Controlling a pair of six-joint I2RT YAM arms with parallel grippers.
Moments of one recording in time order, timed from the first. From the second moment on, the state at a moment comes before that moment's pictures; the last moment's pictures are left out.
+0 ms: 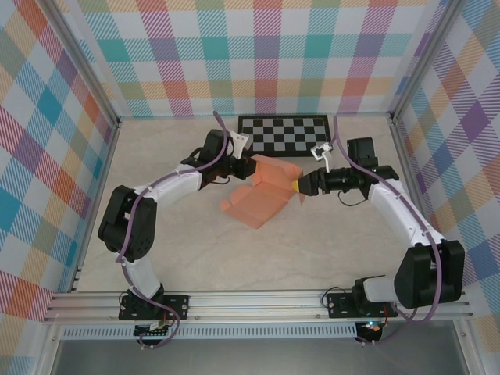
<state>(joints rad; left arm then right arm) -0.48 1.79 1.27 -0.13 0.40 -0.21 0.18 1.33 1.04 -0.60 -0.95 -0.06</state>
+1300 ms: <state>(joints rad) -0.48 1.80 1.25 -0.12 0.26 -0.28 0.37 1.26 1.05 -0.43 -0.39 0.16</state>
